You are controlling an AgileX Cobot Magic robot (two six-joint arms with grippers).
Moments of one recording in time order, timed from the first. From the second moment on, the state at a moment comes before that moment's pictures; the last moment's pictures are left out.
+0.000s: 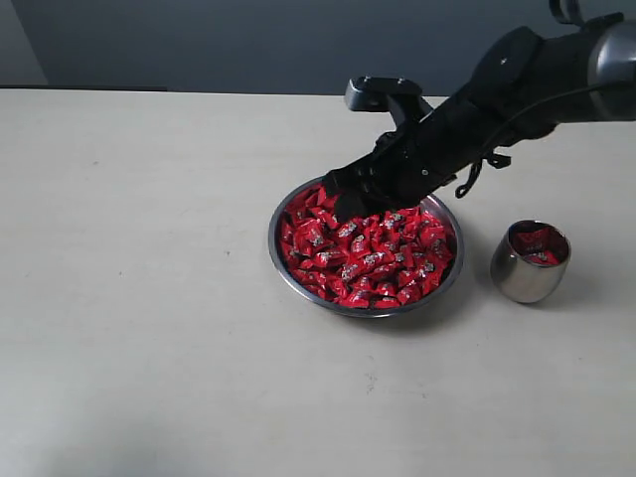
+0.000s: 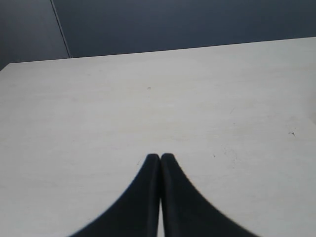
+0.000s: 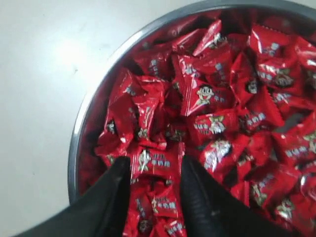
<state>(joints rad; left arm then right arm) 0.11 0.00 0.00 0.03 0.34 0.03 0.54 1.92 -1.21 0.76 0.62 -0.63</state>
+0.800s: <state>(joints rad) 0.11 0.00 0.00 0.03 0.34 0.03 0.57 2.16 -1.45 0.69 0.71 -0.63</state>
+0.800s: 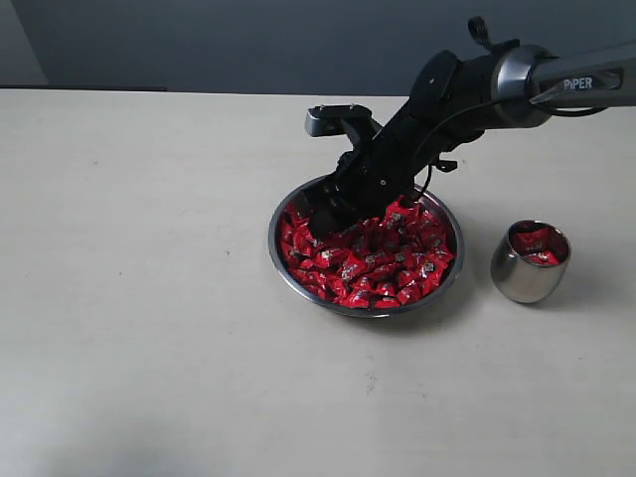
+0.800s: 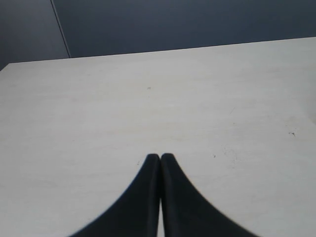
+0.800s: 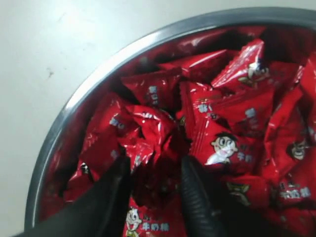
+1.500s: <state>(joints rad) 0.11 0.00 0.00 0.03 0.34 0.03 0.62 2.16 -1.45 0.56 0.68 -0.57</state>
